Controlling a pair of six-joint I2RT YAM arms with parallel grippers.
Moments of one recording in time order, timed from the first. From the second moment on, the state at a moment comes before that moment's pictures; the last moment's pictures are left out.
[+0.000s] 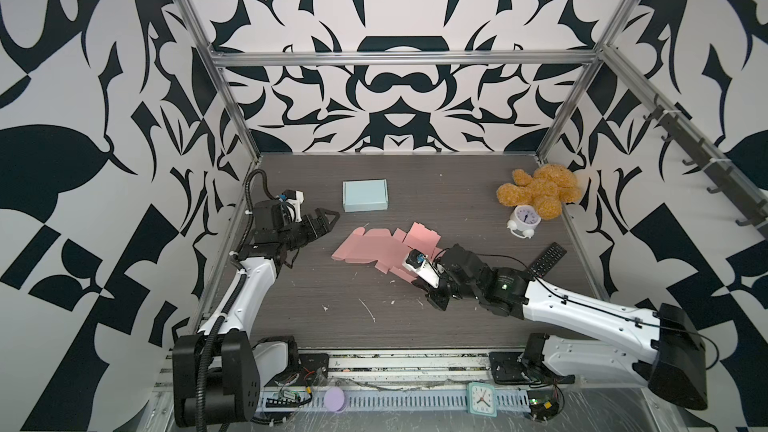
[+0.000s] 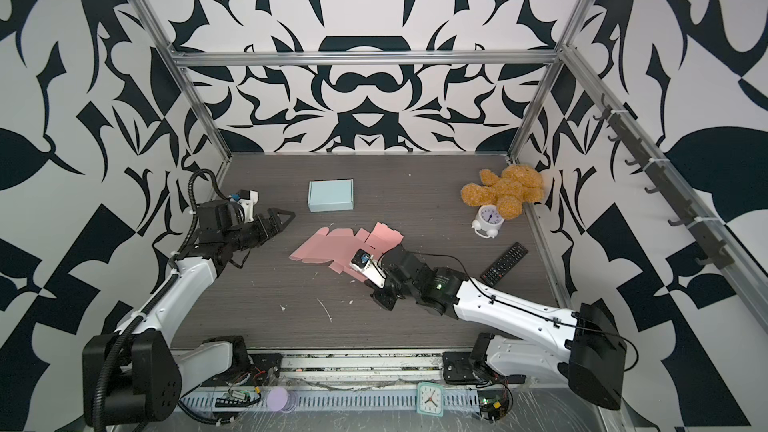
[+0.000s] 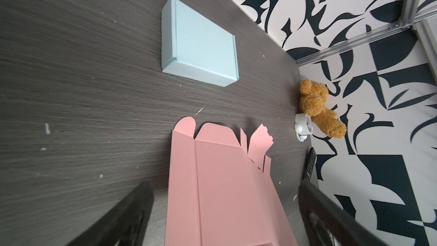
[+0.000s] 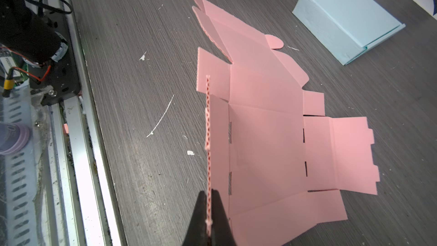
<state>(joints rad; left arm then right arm) 0.03 1.16 0.70 -0.21 0.65 -0.51 1.02 1.14 0.74 -0.33 -0.08 -0.09</state>
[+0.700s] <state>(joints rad) 0.00 1.13 0.66 -0.22 0.60 -0.50 1.15 1.40 0.88 -0.47 0.00 -0.18</state>
